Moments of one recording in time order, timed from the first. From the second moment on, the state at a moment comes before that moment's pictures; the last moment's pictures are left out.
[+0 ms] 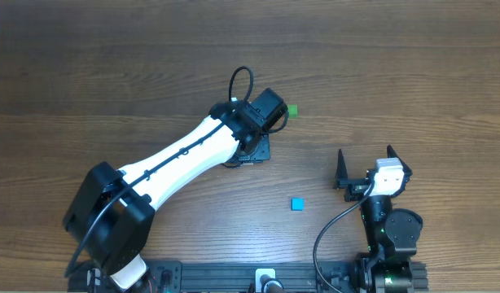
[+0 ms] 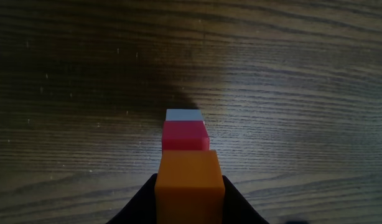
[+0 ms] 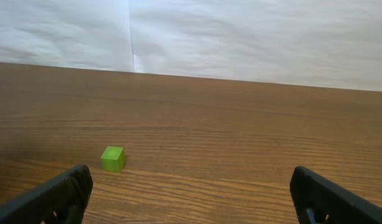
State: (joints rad) left arm -0.76 1.82 1.34 -0.92 -0.06 -0.81; right arm 0.00 0.01 0.01 -0.07 -0.07 -0.05
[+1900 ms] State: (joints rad) left arm -0.76 1.86 1.34 -0.91 -0.06 -0.81; right arm 0.00 0.01 0.01 -0.07 -0.07 -0.05
